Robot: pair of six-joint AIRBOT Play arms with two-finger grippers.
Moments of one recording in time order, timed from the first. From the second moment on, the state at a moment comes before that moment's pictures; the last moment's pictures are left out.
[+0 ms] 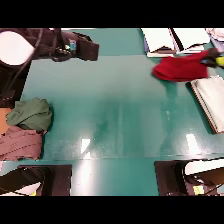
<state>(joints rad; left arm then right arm) -0.62 -1.26 1.69 1.52 -0.95 -1.70 -0.57 -1.61 1.73 -1.00 1.27 1.36</state>
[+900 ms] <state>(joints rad) -0.64 -1.30 1.69 1.49 -0.93 -1.72 -0.82 -1.43 1.85 -0.95 1.22 1.37</state>
